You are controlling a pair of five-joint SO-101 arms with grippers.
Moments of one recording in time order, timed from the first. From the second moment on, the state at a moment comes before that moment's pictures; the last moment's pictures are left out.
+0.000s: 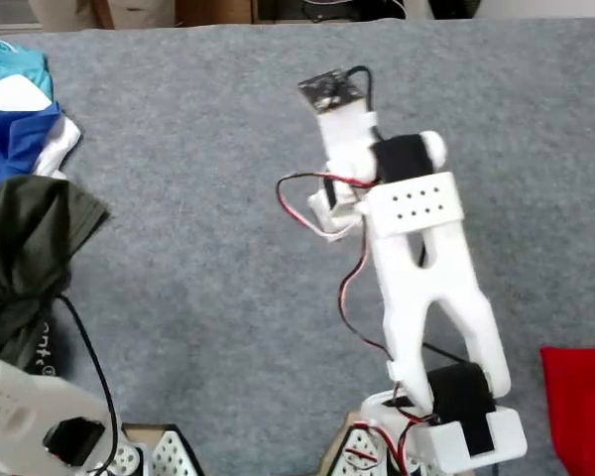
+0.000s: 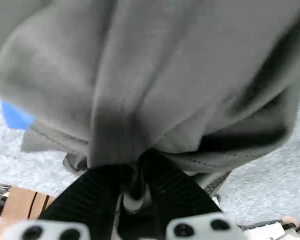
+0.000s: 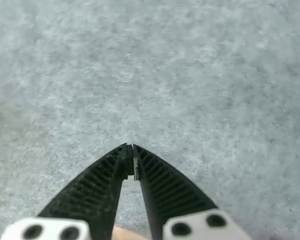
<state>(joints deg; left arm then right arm) -62.0 12.0 1.1 99.7 -27.6 -15.2 -10.0 1.5 94.7 0.9</state>
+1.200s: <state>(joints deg) 27.5 -16.6 1.0 96.3 -3.5 24.4 -10.0 1.5 89.4 21.3</state>
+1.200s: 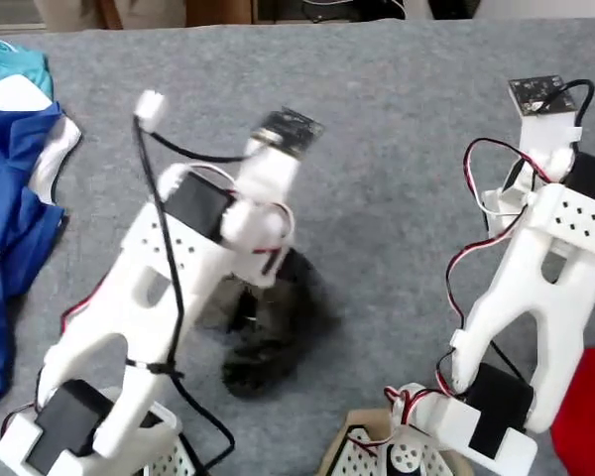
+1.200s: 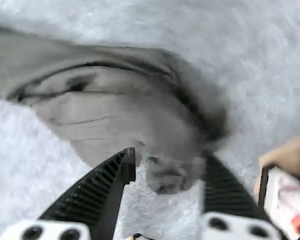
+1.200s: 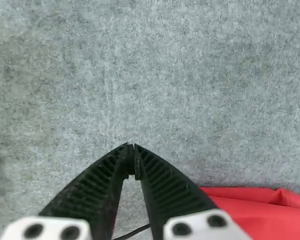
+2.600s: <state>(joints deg) -27.1 -16.6 17.7 91.1 -10.5 -39.3 26.9 -11.8 91.7 -8.9</state>
